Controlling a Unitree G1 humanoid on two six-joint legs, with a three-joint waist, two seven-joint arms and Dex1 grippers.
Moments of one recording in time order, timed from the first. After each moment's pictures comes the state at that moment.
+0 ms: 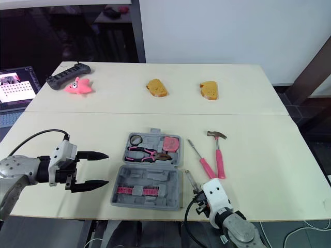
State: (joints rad) left arm 0.02 0.89 0.16 -0.21 -0.49 0.27 -1.30; right arm 0.48 -0.42 0.18 -0.60 0.10 0.56 0.25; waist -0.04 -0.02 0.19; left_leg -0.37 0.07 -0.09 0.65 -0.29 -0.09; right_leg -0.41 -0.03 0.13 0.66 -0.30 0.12
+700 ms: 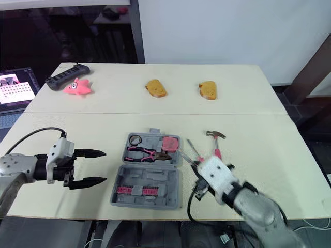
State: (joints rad) left arm 0.00 0.90 0.18 -0.17 -0.49 0.27 -1.30; right arm 0.07 -0.66 0.07 -0.98 0.22 0.83 0.50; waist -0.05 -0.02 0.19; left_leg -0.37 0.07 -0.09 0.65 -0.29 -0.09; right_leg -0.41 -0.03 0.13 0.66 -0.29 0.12
